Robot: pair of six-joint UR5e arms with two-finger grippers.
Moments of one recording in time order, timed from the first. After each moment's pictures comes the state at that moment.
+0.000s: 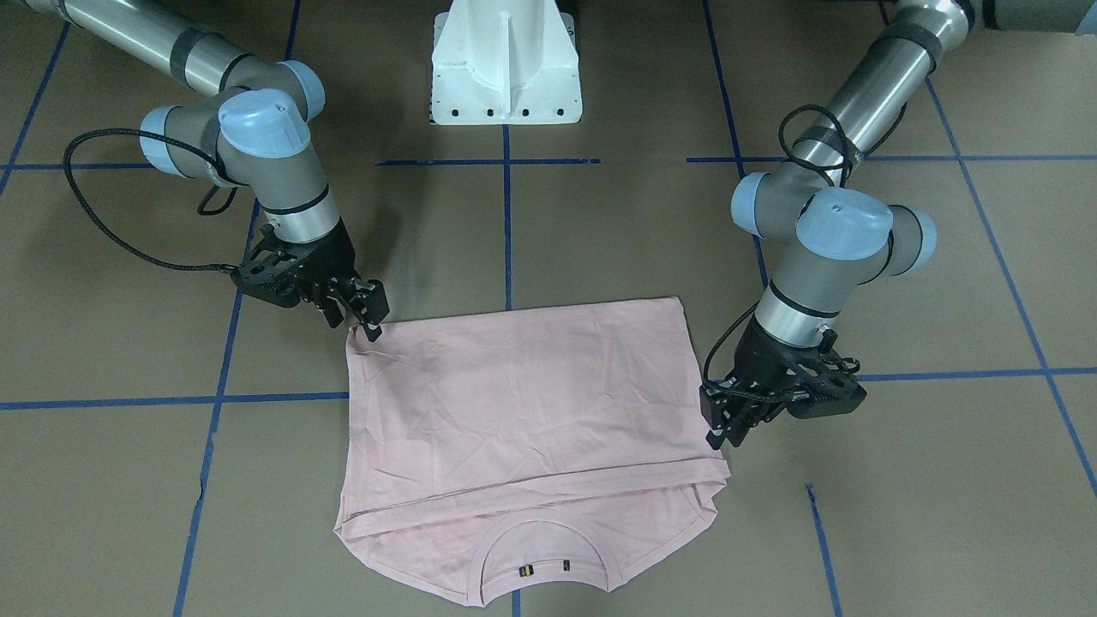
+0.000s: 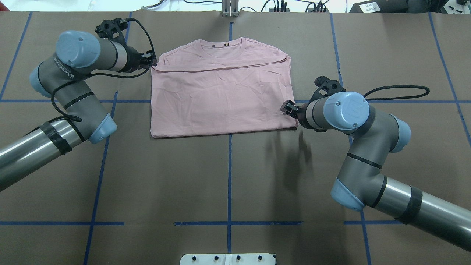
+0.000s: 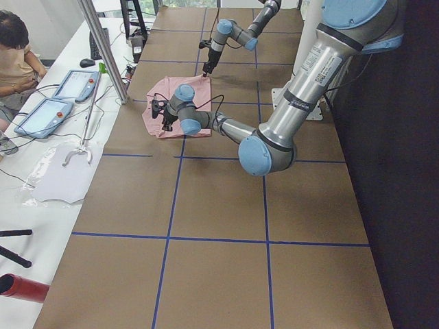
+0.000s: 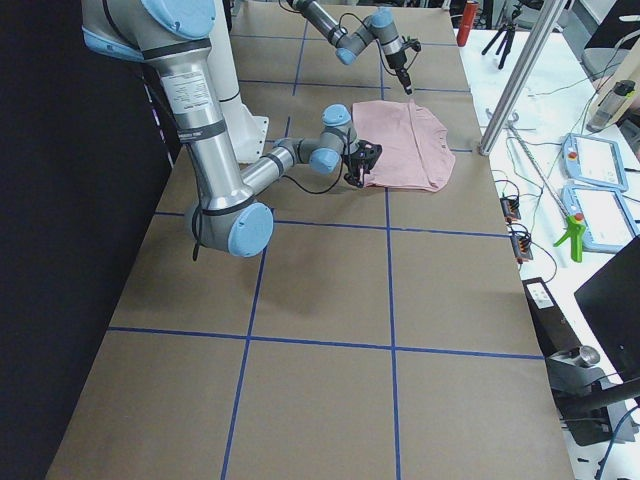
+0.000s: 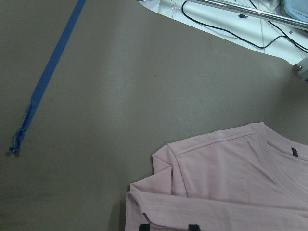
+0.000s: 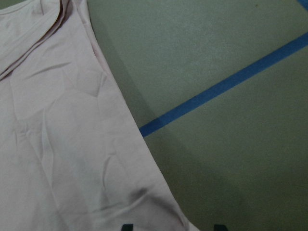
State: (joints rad) left arm -0.83 -2.16 -1.25 -2.40 -1.79 -1.34; right arm 0.57 -1.18 1.65 -1.12 1.66 1.71
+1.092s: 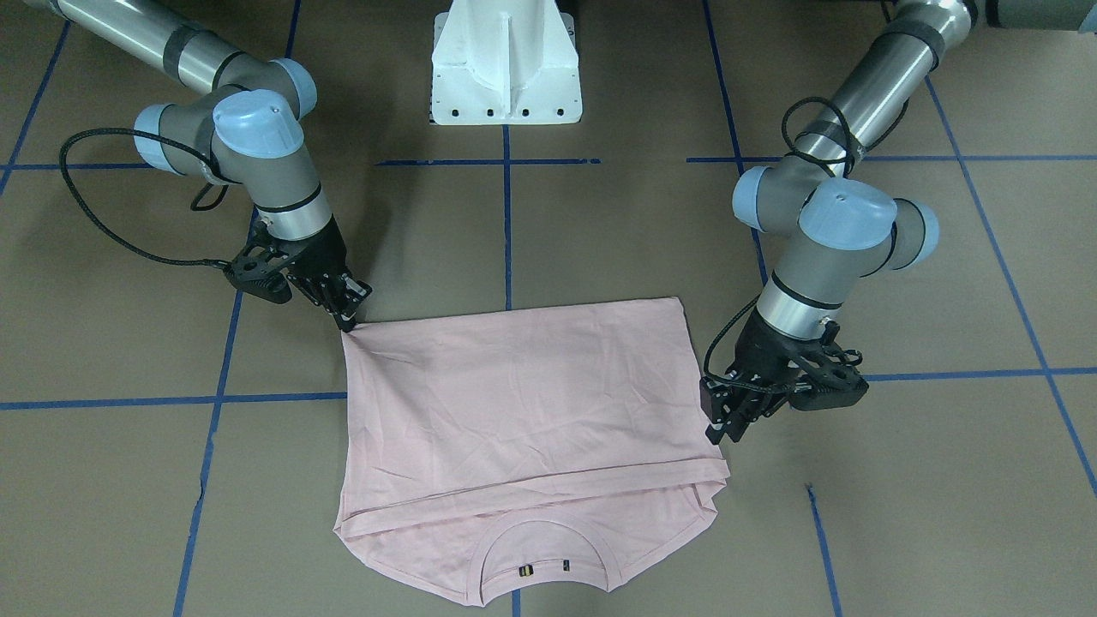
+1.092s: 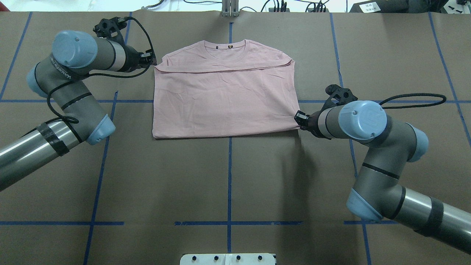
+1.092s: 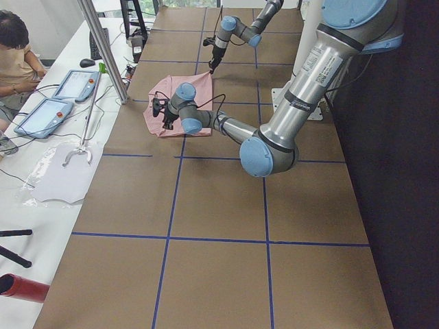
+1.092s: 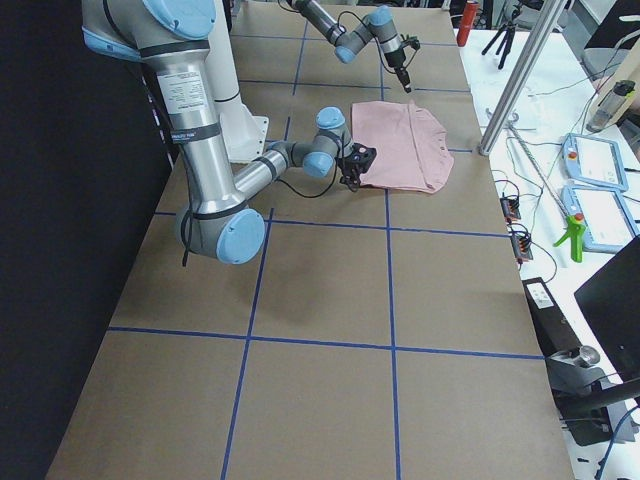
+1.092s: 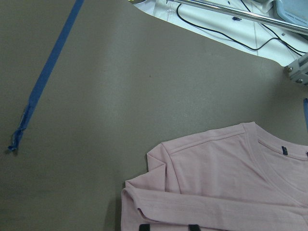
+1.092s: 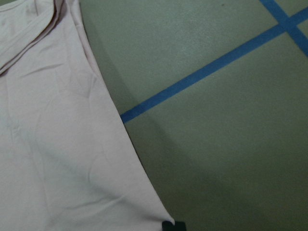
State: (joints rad) left arm -0.83 -2.15 -1.28 -2.40 -1.79 -1.34; right arm 0.57 -1.29 1.78 -1.12 1.69 1.71
